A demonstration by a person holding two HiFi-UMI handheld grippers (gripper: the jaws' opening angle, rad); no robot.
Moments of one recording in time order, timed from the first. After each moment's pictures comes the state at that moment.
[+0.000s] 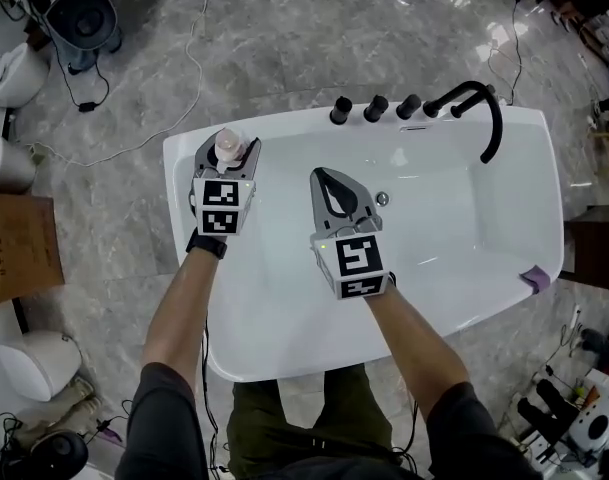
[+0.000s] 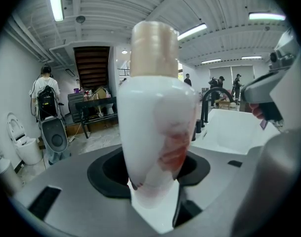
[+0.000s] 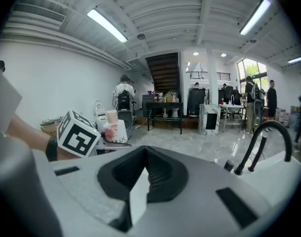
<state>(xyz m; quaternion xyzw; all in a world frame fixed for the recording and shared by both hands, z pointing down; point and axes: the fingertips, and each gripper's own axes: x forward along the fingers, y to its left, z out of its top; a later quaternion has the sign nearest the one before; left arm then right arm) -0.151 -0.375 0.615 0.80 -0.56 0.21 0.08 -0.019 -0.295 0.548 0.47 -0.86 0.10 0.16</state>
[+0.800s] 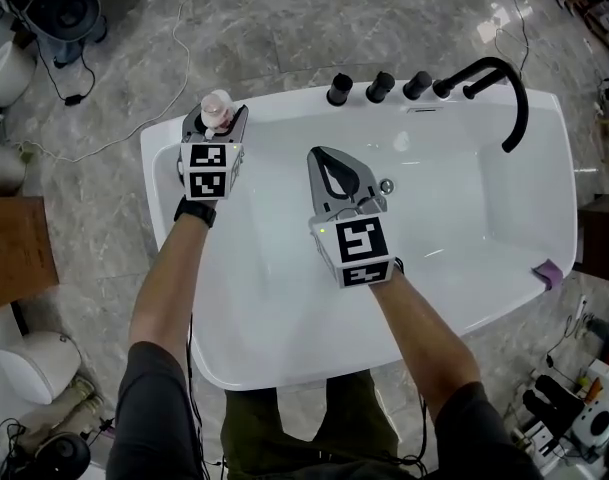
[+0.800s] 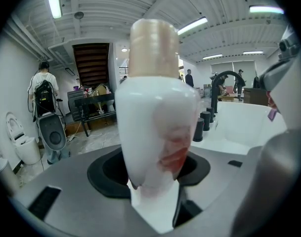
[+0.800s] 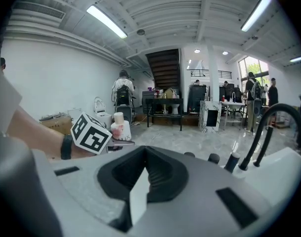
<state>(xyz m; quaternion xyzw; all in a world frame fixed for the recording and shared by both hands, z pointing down) -0.159 -0.438 0.696 0.79 -0.57 0.22 0.08 -0.010 -0.326 0.611 0.47 -0.86 0.10 0.18</state>
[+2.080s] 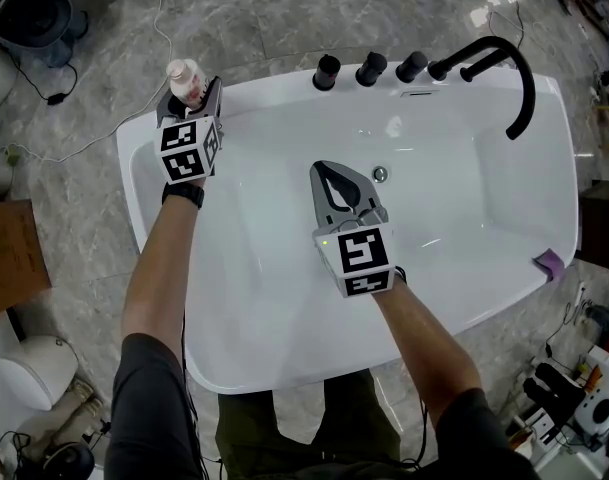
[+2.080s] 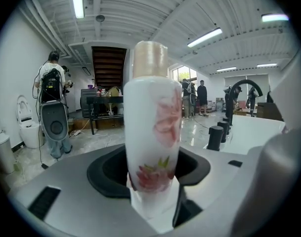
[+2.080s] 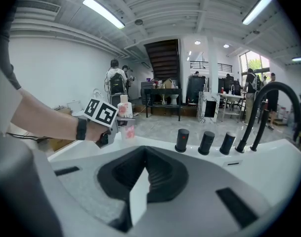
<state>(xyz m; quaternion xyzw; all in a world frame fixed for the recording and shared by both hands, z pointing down) -0.173 -0.476 0.717 0.77 -0.62 0.14 0.10 0.023 -0.305 0.677 0.46 -0.85 0.13 0.22</state>
